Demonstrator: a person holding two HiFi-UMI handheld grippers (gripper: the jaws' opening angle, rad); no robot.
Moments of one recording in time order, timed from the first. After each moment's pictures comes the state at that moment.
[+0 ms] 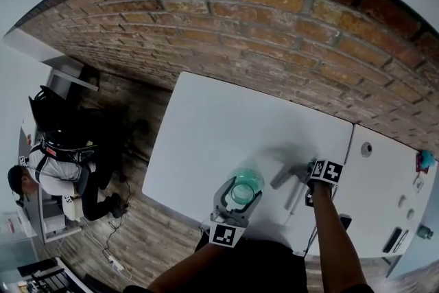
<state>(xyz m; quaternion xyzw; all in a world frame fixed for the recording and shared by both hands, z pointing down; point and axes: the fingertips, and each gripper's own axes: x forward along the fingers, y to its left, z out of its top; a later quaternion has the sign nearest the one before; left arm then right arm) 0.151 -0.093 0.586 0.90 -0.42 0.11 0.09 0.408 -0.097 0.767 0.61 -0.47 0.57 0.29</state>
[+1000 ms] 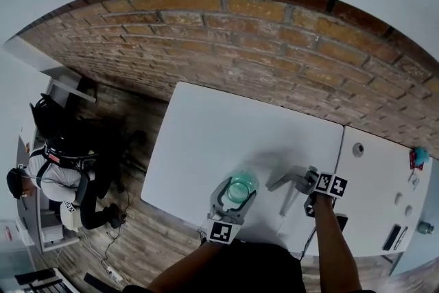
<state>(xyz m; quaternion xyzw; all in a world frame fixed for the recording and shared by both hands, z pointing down) 0.150 -0.090 0.589 0.90 -0.41 0.11 0.08 0.408 -0.072 0.734 0.60 -0.52 0.59 0.16</state>
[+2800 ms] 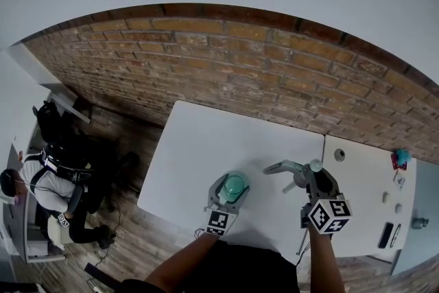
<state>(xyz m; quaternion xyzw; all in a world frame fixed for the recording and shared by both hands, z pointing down) 0.152 -0.086 0.598 0.92 -0.37 0.12 0.03 0.370 -0.069 0.461 0.67 -0.72 0.21 0.04</state>
